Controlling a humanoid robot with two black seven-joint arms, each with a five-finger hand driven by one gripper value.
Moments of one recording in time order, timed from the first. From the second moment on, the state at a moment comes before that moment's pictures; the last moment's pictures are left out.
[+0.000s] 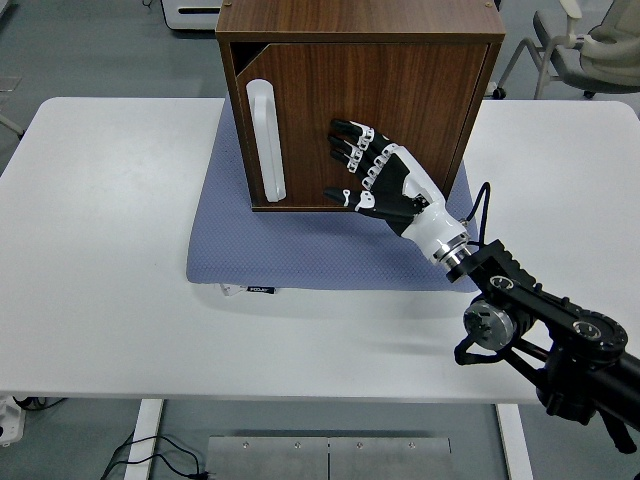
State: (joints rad) left arm 0.15 0.00 -0.17 -0.19 0.09 0.12 -0.04; right arm 0.63 -0.17 0.58 1.14 -0.53 0.08 0.57
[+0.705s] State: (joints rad) left arm 0.15 0.00 -0.17 -0.19 0.09 0.12 -0.04; right arm 0.45 -0.44 0.60 1.39 -0.65 0.14 0.61
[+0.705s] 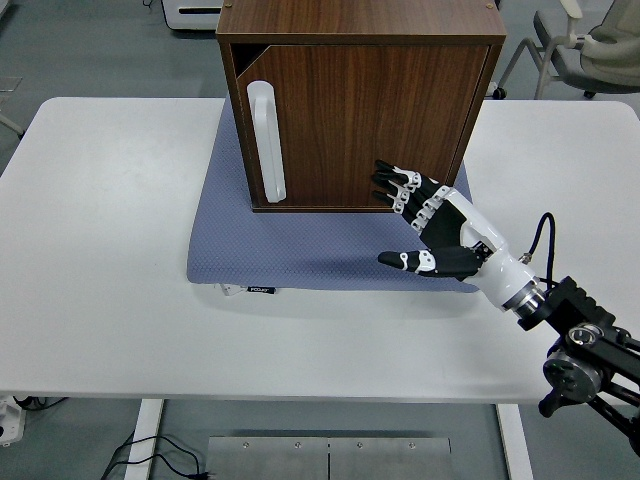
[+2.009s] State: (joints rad) left arm 0.15 0.00 -0.17 -0.19 0.09 0.12 -0.04; right arm 0.12 -0.55 0.99 1.36 -0.35 0.18 0.61
